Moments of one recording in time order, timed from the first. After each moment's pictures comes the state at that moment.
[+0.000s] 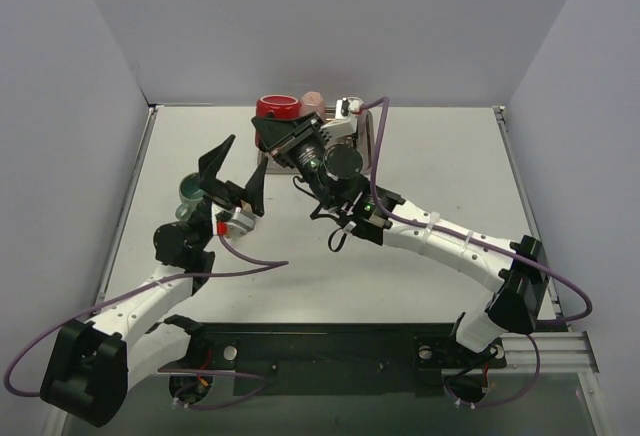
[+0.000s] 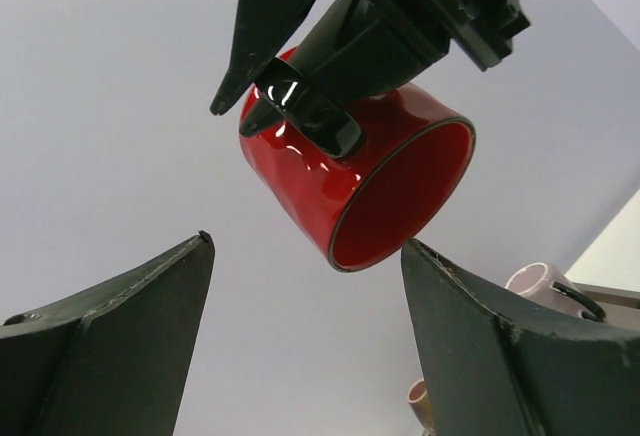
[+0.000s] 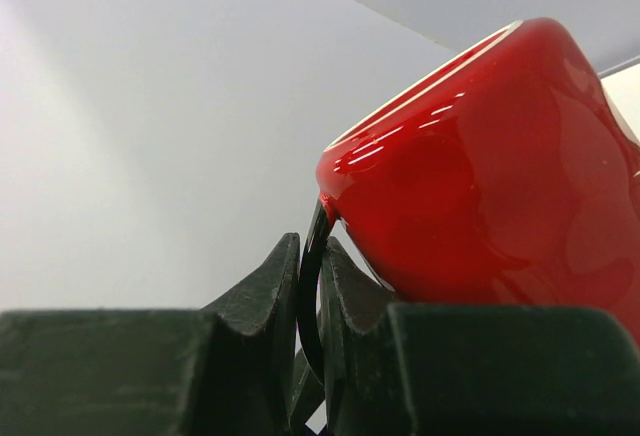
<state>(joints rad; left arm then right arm) -0.39 1.01 0.42 1.27 0.37 0.63 1.03 1.56 1.41 0.39 0.47 1.04</state>
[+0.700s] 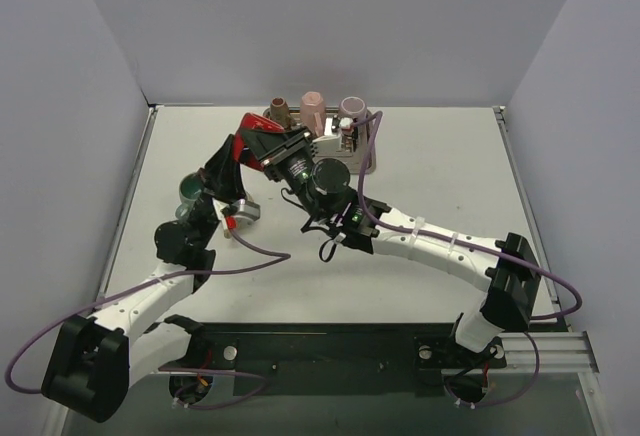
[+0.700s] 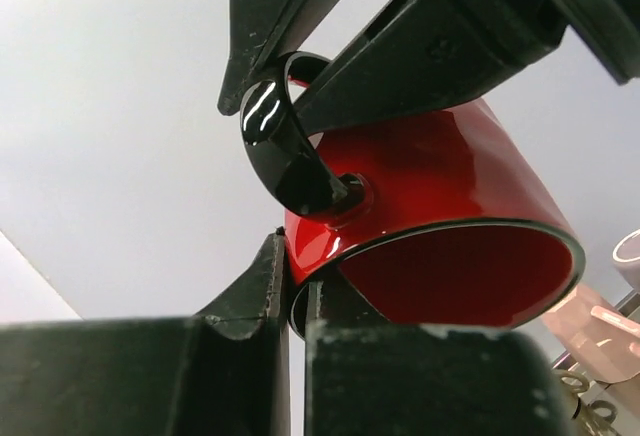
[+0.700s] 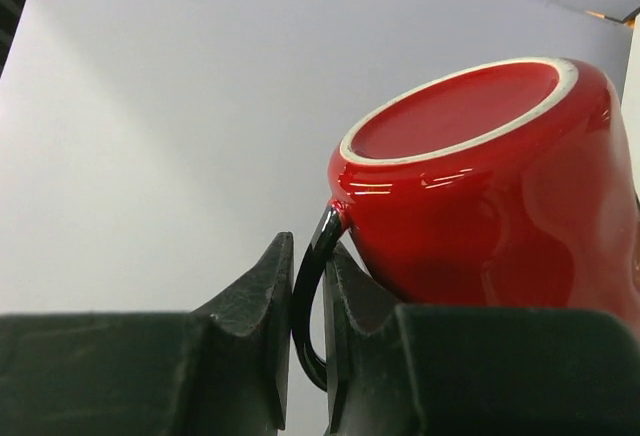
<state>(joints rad) -0.39 1.04 0.44 1.29 0.24 0.80 1.08 1.60 1.36 0.48 0.48 1.24</state>
